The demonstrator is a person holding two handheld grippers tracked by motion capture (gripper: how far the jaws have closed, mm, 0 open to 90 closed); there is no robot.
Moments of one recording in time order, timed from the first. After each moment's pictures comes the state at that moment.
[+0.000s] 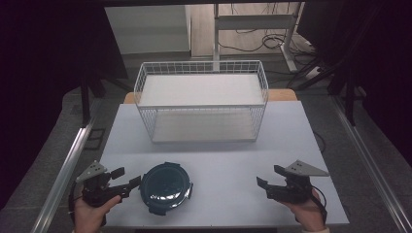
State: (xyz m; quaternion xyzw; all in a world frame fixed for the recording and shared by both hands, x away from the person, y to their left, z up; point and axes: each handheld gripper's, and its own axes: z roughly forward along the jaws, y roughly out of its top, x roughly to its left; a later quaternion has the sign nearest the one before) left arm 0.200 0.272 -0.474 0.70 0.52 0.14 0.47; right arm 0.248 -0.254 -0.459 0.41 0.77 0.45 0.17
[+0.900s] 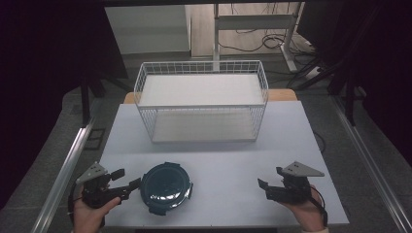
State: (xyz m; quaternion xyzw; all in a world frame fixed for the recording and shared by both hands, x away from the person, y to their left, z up) left arm 0.198 0.271 -0.475 0.71 0.51 0.14 0.46; right arm 0.248 -0.252 -0.465 0.42 0.79 0.40 0.19
